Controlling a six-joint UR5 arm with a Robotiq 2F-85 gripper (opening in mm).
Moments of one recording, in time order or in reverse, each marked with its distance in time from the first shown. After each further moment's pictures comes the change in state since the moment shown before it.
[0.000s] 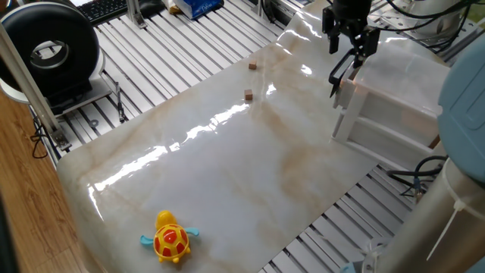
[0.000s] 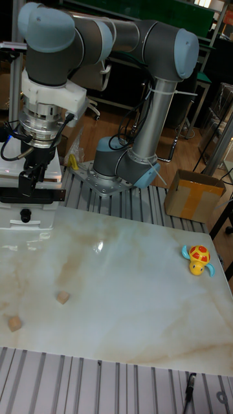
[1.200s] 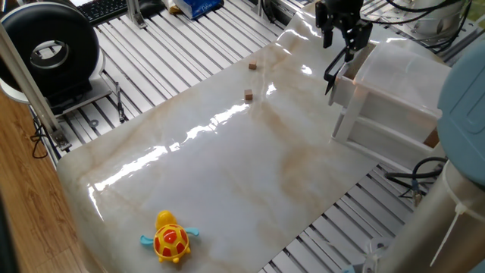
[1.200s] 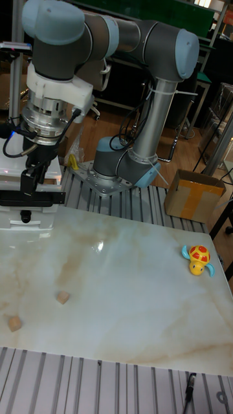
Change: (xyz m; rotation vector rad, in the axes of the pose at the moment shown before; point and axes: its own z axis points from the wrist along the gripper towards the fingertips) arm 0.000 -0.013 -0.022 0.033 0.036 -0.014
